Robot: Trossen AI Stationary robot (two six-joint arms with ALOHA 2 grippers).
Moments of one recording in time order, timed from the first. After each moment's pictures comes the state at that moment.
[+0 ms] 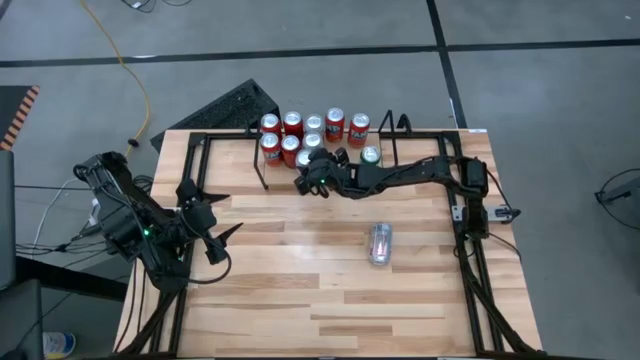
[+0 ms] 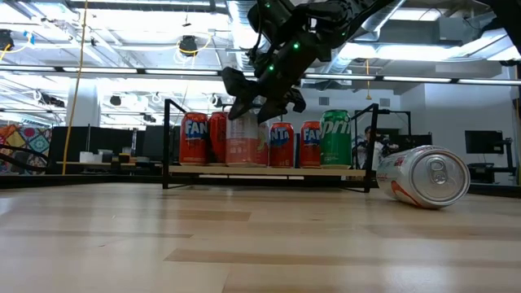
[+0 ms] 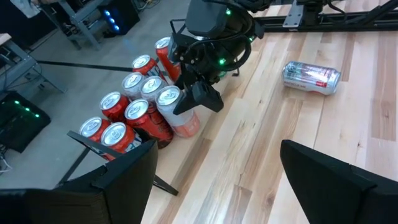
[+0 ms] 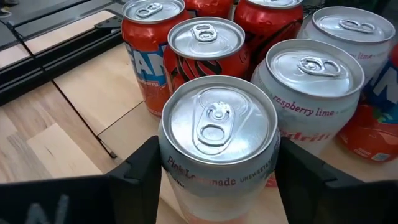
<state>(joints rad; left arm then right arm) -0.80 1.23 1.48 -1.40 -1.08 -0.85 -0.14 1.95 1.40 -0.05 0.60 0.44</state>
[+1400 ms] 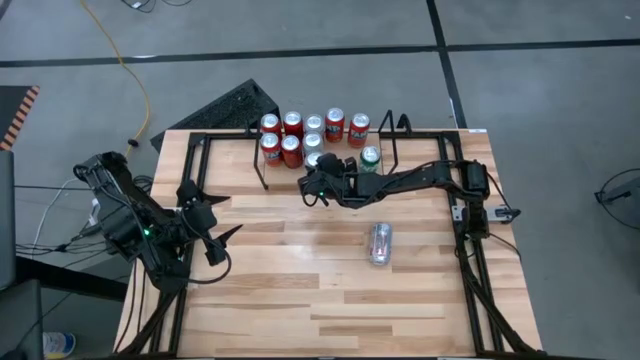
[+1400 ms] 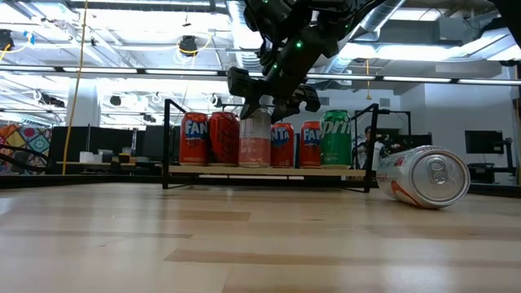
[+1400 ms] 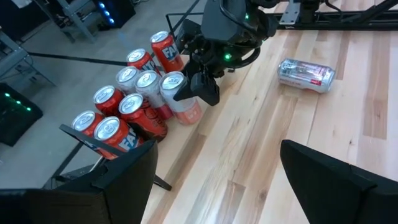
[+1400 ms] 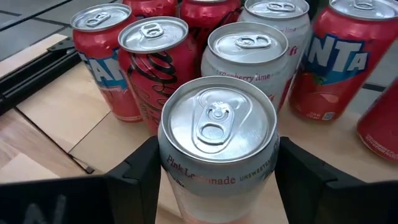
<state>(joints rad) -0.80 1.23 1.48 -1.40 -1.05 -0.88 -0.09 1.95 1.40 -0.18 0.82 0.70</state>
